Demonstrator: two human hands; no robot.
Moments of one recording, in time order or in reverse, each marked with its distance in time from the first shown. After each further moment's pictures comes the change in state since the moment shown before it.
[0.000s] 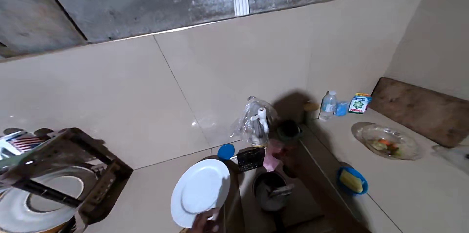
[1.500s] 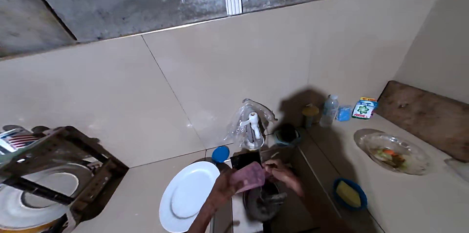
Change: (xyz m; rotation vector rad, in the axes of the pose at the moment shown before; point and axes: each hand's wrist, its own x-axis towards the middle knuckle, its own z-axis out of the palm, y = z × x) left_hand 0.162 0.060 0.062 0.084 -0.285 -0.201; right_hand 0.032 0.047 0.039 0.472 -0.348 0.118
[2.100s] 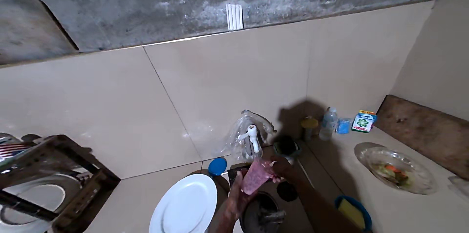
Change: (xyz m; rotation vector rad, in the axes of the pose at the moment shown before) left_hand 0.056 0.002 0.070 -1.236 0.048 -0.153; right_hand 0.027 -0.056 -0.042 -0.354 -0.021 0.022
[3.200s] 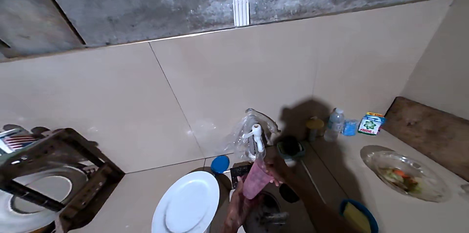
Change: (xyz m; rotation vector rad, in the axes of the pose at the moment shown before) left_hand -0.016 -0.012 -0.002 -0.150 0.017 -0.009; right_hand 0.006 -0.008 0.018 -0.116 0.018 -0.066
